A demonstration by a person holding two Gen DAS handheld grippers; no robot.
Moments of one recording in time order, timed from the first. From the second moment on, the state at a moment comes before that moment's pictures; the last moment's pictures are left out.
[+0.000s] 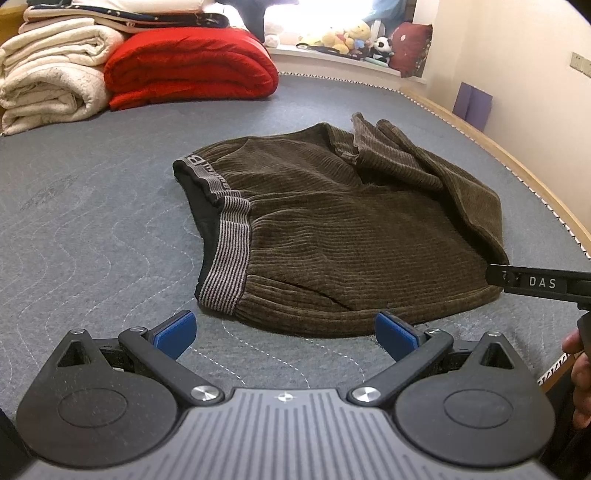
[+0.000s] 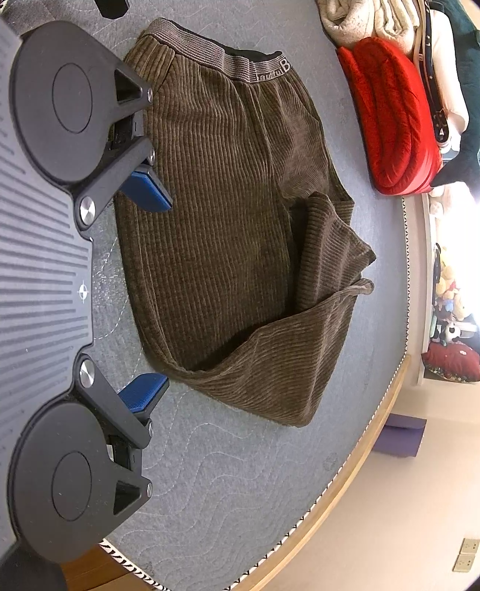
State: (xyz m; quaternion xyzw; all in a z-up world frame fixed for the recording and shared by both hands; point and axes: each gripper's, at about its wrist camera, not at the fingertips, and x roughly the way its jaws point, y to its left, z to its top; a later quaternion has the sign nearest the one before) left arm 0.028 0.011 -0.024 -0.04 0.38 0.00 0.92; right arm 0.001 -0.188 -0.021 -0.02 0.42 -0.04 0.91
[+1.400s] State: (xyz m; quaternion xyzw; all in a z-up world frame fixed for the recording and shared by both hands) left arm 0.138 0.181 -0.104 -0.29 0.41 -0.11 0.86; right arm 0.000 -0.074 -0.036 -0.15 0.42 0.18 0.88
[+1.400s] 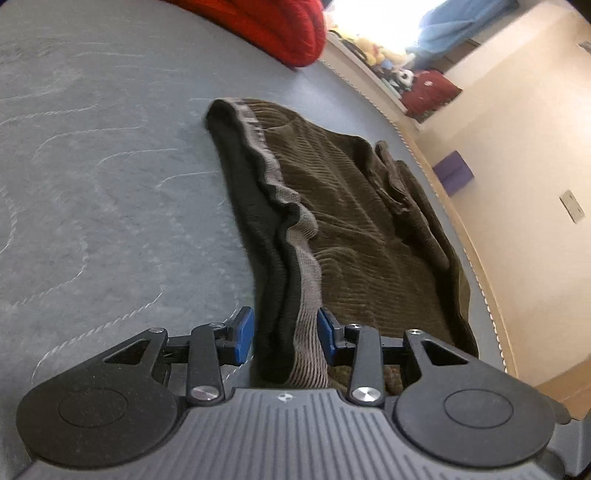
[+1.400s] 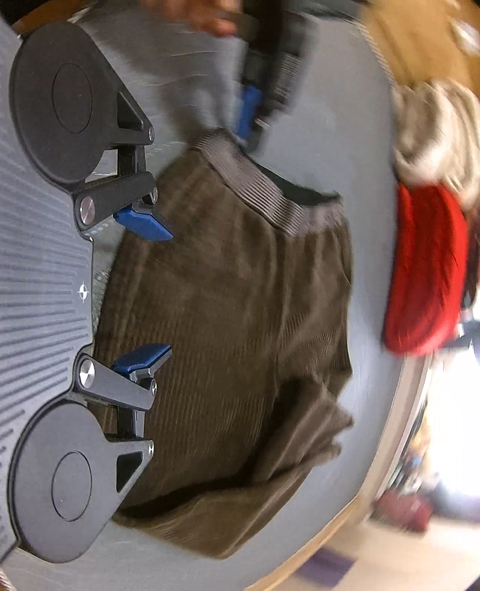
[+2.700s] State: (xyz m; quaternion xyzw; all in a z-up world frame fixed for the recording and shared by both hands) left arm 0.070 0.346 0.012 -0.31 0.34 0.04 0.89; right arm -0.064 0.112 -0.006 -0.22 0.34 0.44 0.81
